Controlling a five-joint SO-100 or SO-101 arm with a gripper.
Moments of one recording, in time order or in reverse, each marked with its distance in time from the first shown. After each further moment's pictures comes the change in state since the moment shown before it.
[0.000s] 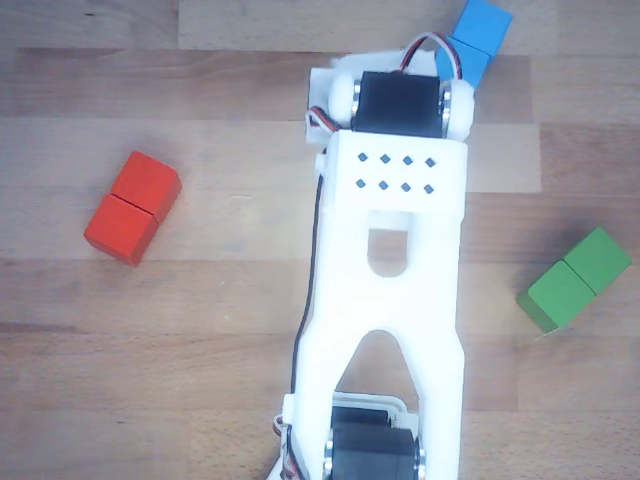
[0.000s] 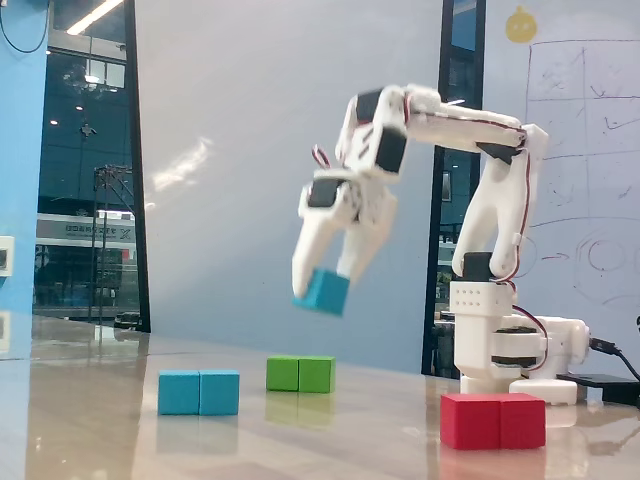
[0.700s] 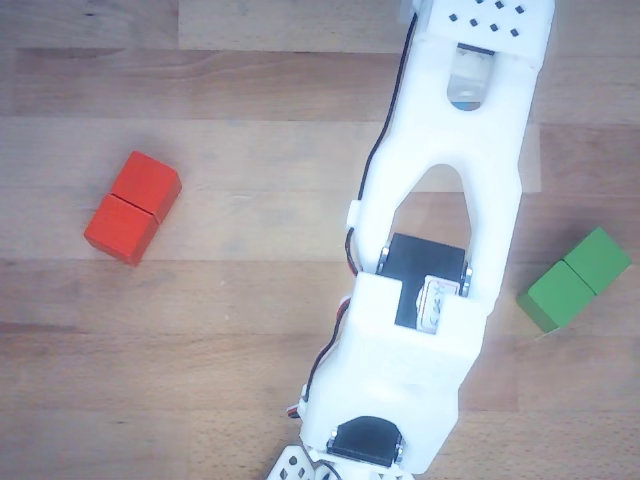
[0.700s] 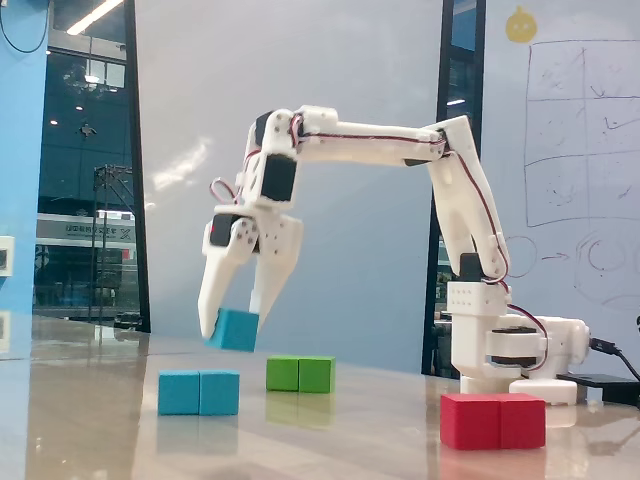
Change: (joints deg) arm 9.8 -38.6 -34.4 4.0 -4.7
